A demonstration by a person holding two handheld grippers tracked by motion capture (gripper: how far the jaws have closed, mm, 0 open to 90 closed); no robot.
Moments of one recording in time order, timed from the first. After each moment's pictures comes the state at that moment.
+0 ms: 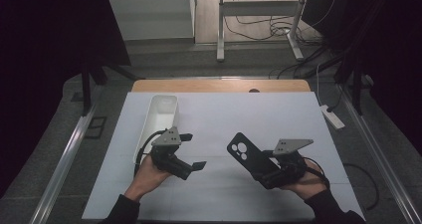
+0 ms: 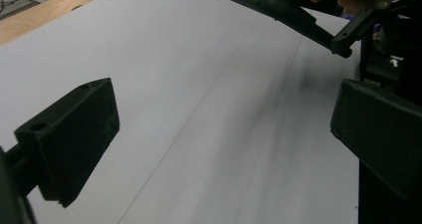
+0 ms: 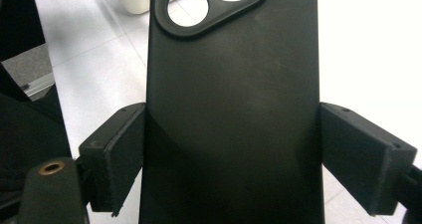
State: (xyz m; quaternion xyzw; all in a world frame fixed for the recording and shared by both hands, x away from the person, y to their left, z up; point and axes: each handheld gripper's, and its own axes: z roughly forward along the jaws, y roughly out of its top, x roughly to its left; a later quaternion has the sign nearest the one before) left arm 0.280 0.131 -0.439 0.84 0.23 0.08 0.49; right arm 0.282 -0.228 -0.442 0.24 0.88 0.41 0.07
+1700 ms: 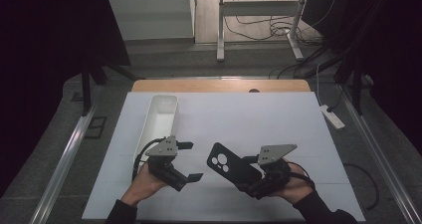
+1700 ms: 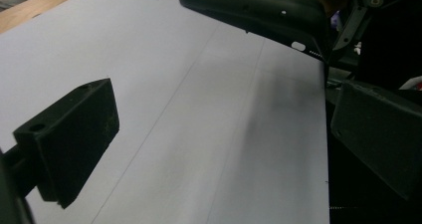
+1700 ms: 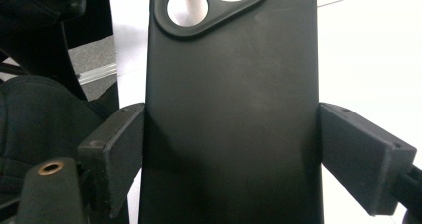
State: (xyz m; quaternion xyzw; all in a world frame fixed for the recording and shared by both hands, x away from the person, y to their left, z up) left arm 0.264 0.137 -0.447 0.84 0.18 0.05 0.52; right arm 0.268 -0.189 -0.442 0.14 0.88 0.45 0.03
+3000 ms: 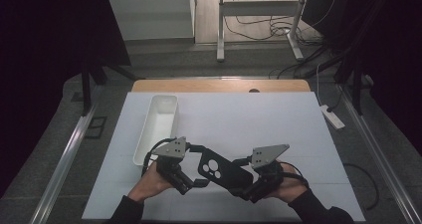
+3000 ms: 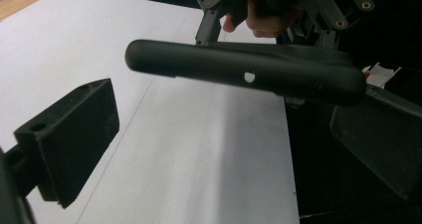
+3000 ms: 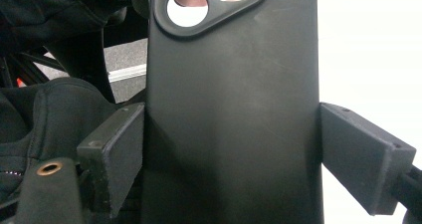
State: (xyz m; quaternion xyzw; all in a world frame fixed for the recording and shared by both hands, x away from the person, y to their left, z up) left arm 0.268 0.118 -0.443 0.84 0.11 0.00 0.53; right arm 0.266 -0.173 -0.441 0.09 0.88 0.47 -0.01
